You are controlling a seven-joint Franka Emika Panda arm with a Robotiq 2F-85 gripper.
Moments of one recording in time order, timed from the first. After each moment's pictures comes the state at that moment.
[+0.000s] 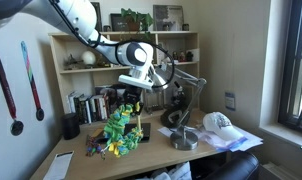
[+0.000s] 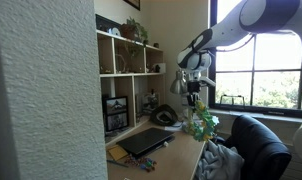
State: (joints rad) arm -0.13 0.23 0.00 -1.78 0.14 1.64 -0.62
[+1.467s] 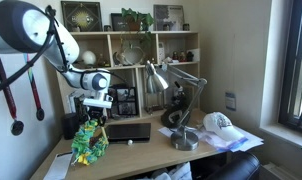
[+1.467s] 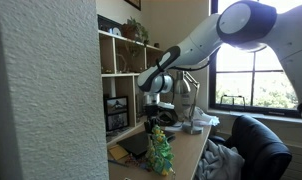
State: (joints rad) arm 0.12 0.42 0.21 -1.81 0.13 1.97 -0.48
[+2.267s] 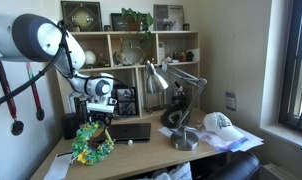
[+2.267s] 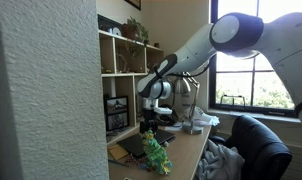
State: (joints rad) arm 0.11 0.51 0.21 -1.76 0.14 2.11 -0.41
